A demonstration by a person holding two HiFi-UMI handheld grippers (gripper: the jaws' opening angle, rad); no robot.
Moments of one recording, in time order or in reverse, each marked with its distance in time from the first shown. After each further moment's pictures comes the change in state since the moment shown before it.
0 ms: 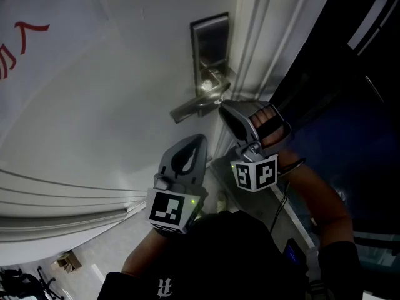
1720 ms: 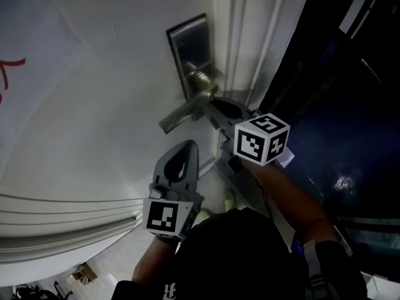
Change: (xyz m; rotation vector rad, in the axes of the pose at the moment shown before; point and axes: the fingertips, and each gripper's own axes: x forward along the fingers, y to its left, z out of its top) left arm -0.002 0.009 -0.004 -0.010 0.010 0.013; right arm 0.034 -0.003 -0.025 1.824 -0.080 0.205
